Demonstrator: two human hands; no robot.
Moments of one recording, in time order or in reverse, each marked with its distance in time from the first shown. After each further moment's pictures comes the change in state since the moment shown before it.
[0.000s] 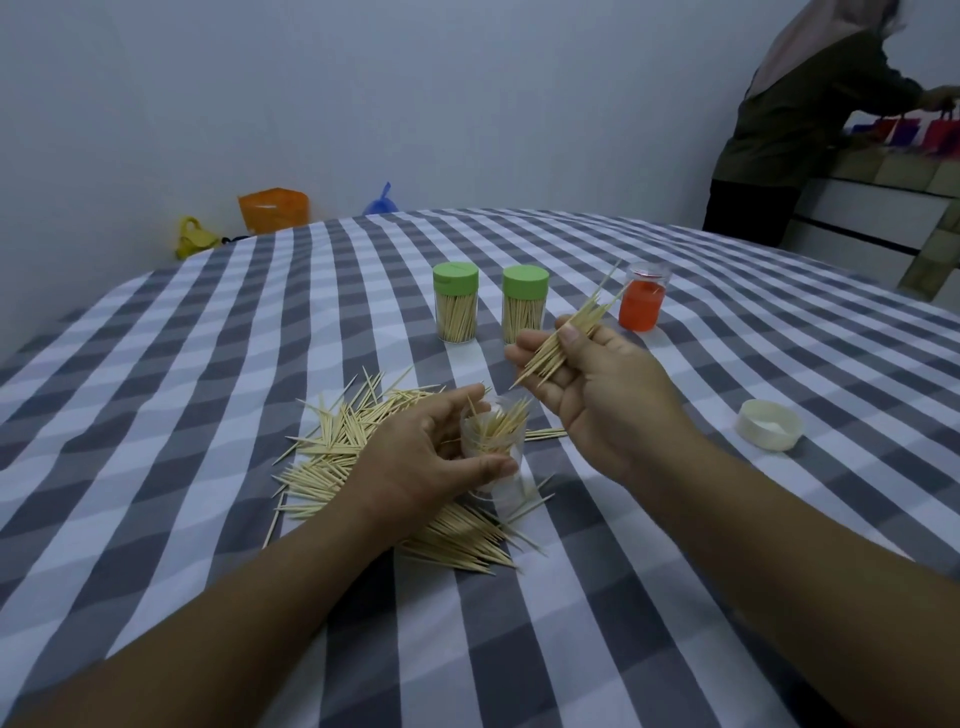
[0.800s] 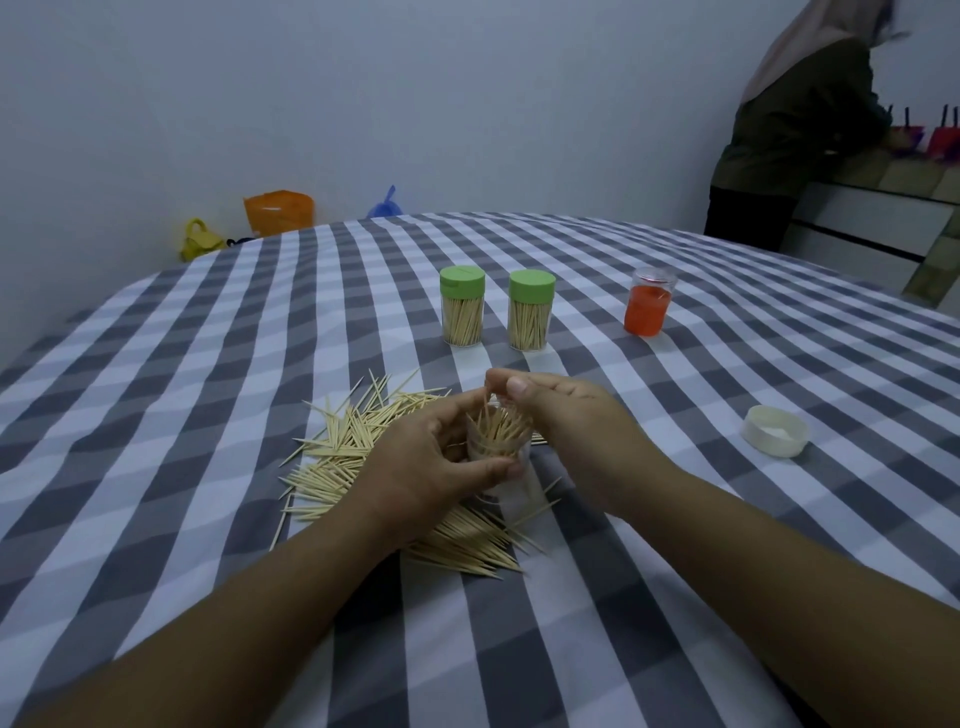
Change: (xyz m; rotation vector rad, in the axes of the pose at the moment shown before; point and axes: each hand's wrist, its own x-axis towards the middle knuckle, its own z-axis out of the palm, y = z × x) left_hand 0.002 -0.003 -0.002 0.027 -0.006 0.033; right_hand -0.010 0.019 -0.006 -0.695 -0.228 0.007
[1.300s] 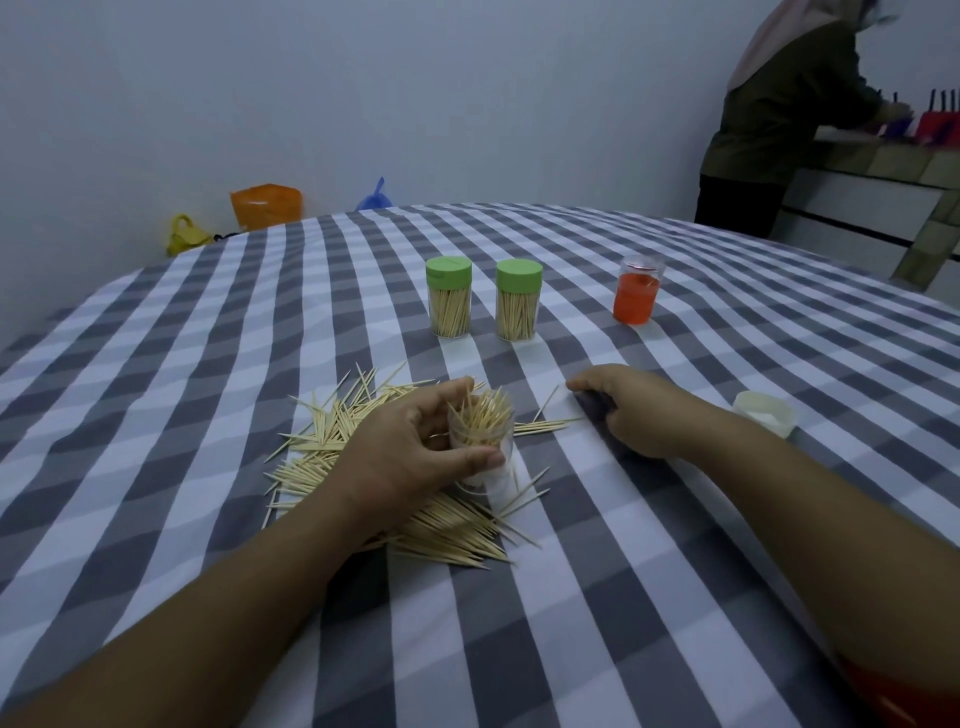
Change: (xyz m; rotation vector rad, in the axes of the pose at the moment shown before) left_hand 0.001 0.003 -0.004 -0.030 -0.004 -0.055; right_hand 0.022 0.009 -0.073 -1.051 -0.071 0.201
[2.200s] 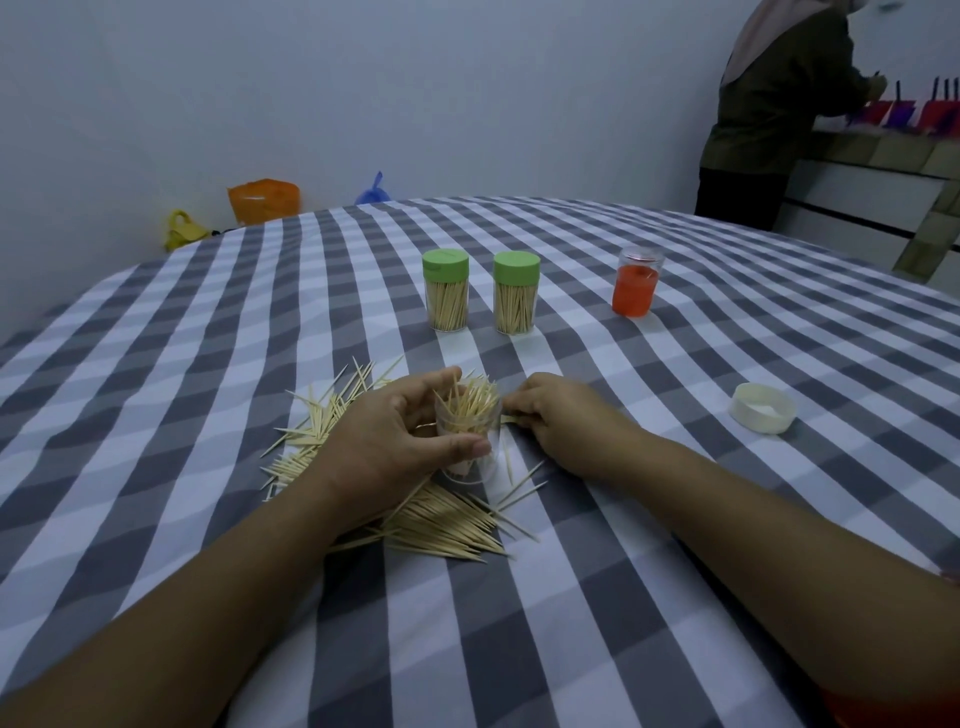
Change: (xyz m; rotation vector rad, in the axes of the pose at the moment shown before) left_hand 0.002 -0.001 -0.009 0.038 0.007 -0.004; right_hand 0.018 -0.028 0.044 -0.040 0.108 -0.323
